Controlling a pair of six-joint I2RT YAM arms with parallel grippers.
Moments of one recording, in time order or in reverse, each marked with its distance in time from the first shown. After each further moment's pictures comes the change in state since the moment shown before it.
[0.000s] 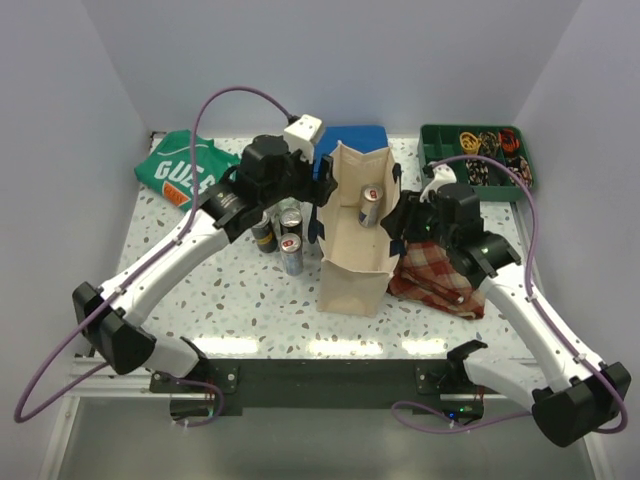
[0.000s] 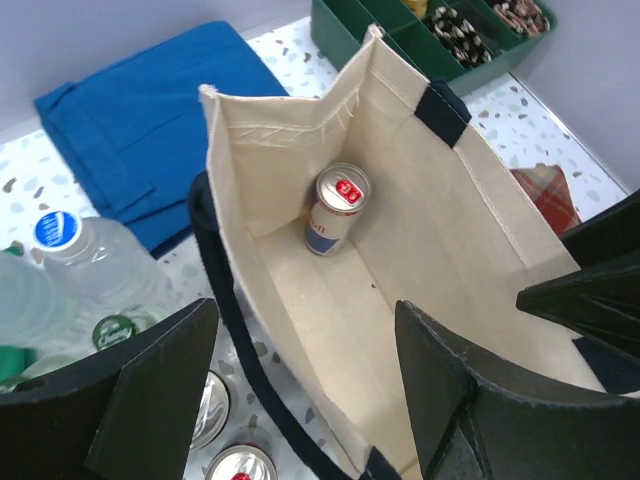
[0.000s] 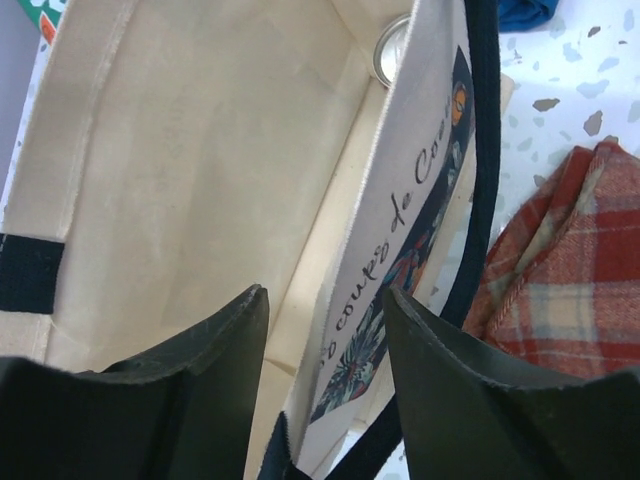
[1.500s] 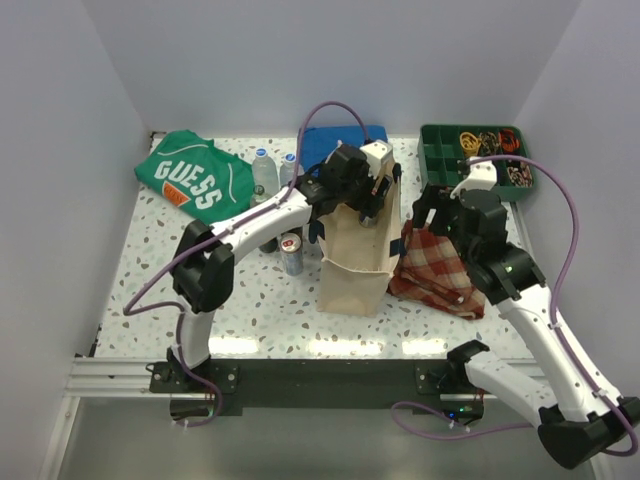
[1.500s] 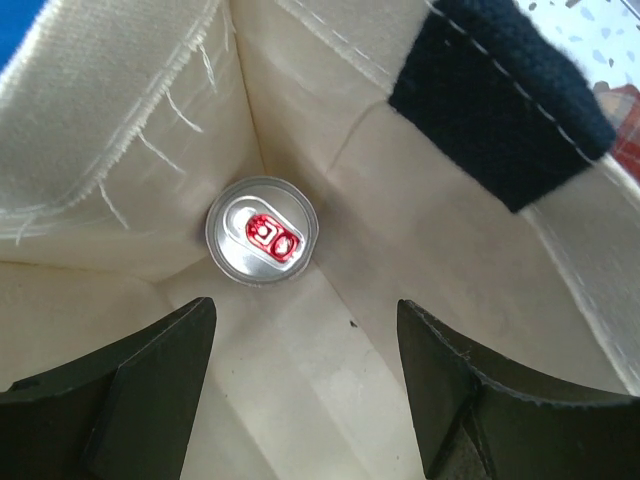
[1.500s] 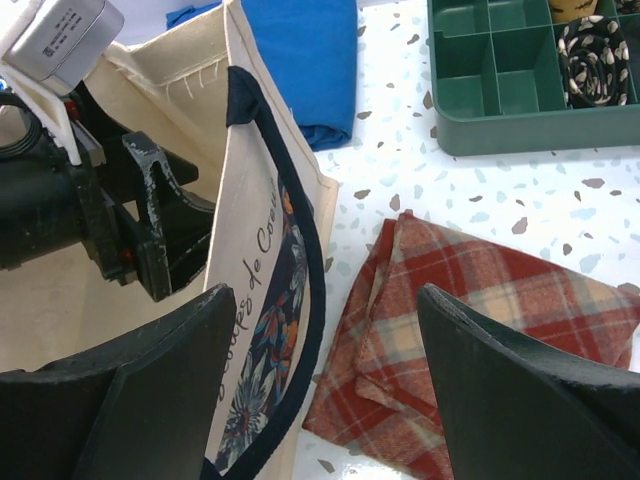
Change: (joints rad) left arm -0.091 0.571 0.283 0.064 0.055 0.045; right arm 0.000 -0.133 0.039 -0.036 0.388 -0.102
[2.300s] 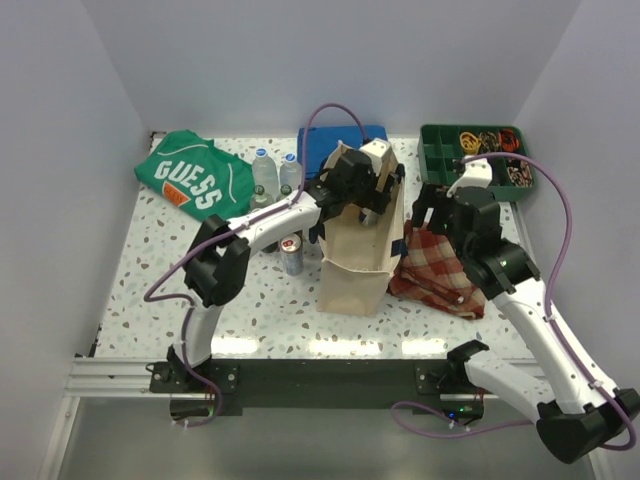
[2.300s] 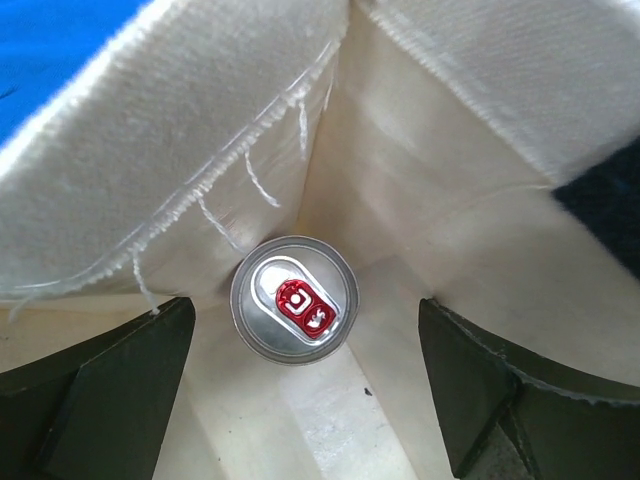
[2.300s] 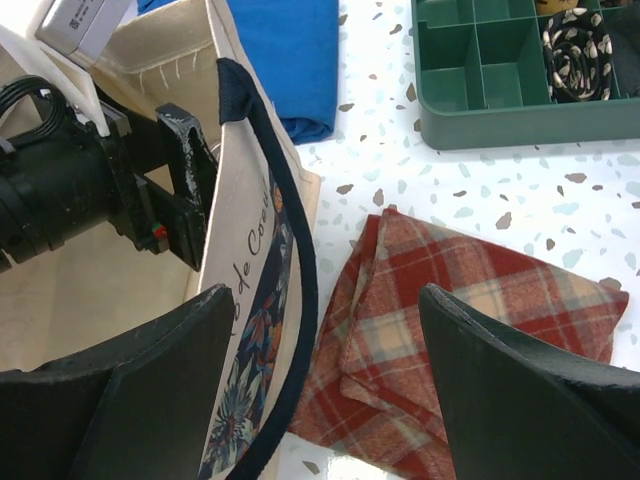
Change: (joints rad) left arm 0.000 0.097 0.002 0.161 -0.106 -0.076; right arm 0.000 0.035 0.000 0.000 0.028 -0.021
